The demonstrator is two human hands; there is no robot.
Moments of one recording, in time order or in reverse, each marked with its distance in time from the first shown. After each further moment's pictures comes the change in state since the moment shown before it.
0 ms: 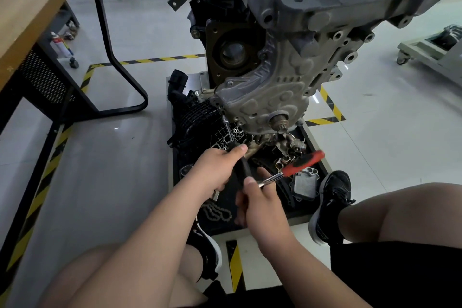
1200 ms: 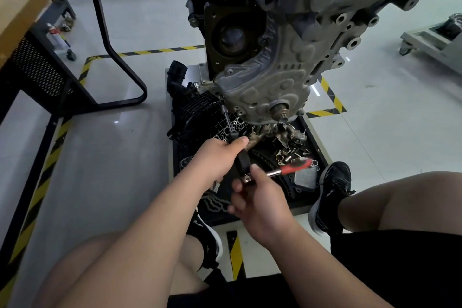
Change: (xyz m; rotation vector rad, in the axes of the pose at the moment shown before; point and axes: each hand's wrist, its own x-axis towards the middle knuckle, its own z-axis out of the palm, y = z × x) left_hand 0.008 -0.008 0.002 0.094 0.033 0.055; right_hand 0.003 0.001 0.001 0.406 -0.109 0.299
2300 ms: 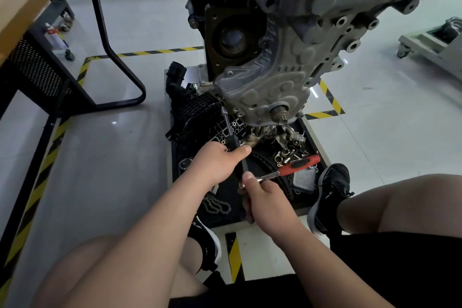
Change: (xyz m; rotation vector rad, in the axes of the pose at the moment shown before) left_hand -0.004 -0.002 0.001 0.137 0.044 0.037; right_hand 0.000 -0.006 -0.020 -0.875 0.110 -0.217
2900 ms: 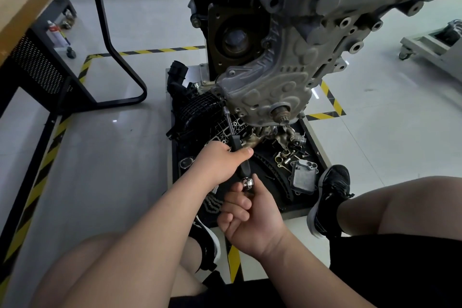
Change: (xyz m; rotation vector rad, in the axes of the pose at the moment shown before) left_hand -0.001 0.002 0.002 0.021 0.032 -0.005; right_hand -0.009 -0.010 0.027 1.327 -0.359 0.559
